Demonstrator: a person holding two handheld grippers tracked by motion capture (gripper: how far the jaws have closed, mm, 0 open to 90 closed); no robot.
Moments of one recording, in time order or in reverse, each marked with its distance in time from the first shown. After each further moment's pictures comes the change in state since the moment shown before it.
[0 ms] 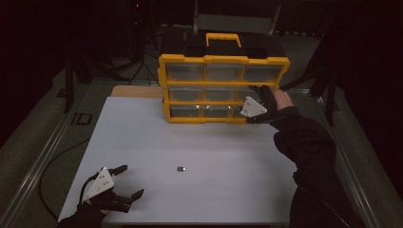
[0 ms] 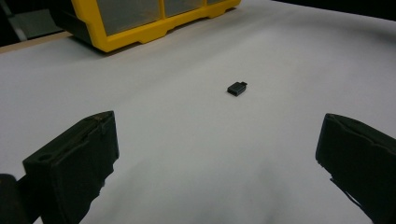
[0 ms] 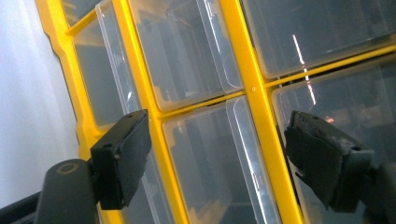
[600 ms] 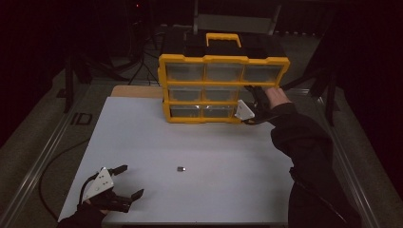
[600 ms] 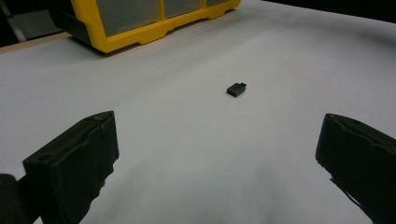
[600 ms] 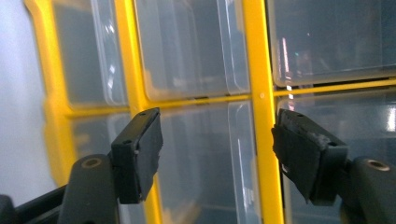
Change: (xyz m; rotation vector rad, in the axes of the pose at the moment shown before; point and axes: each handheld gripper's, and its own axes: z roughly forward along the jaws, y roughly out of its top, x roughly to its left) left arm 0.000 0.000 0.000 -0.006 -0.003 -0.001; right arm 0.009 0.003 0.018 0.071 -0.084 -0.218
